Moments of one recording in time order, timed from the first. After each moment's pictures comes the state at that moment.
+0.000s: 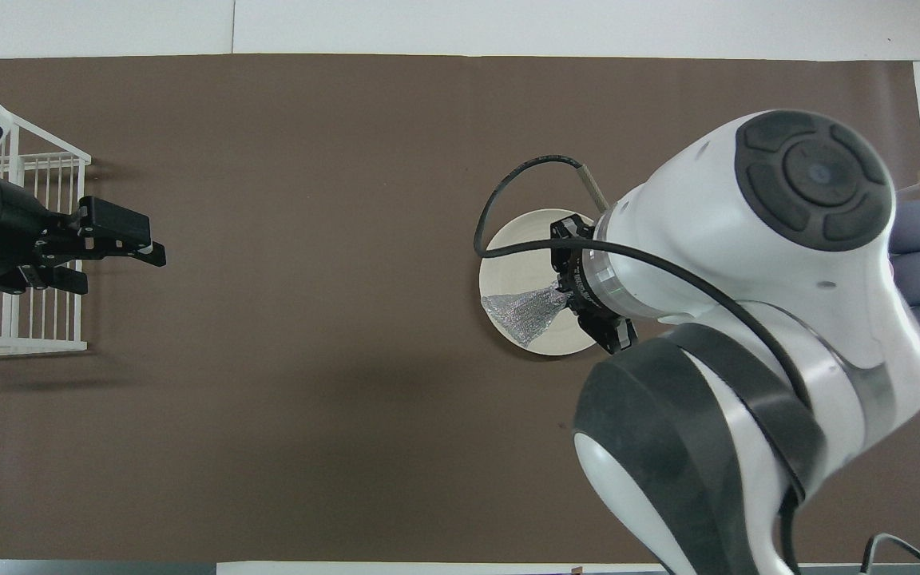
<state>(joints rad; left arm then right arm) -0.10 0.00 -0.02 -1.61 -0.31 1.50 -0.34 0.40 0.05 0.06 -1.59 0.13 1.66 1.65</state>
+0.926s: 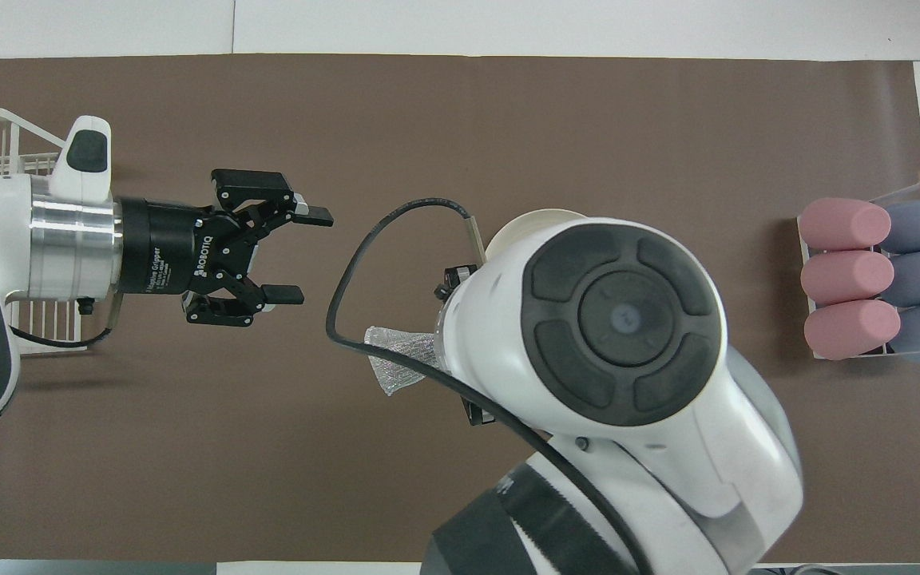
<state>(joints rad) -0.28 -0.15 -0.04 -2.00 -1.00 1.99 -0.77 0.60 0.10 0.07 -1.52 0.13 1.73 2.09</state>
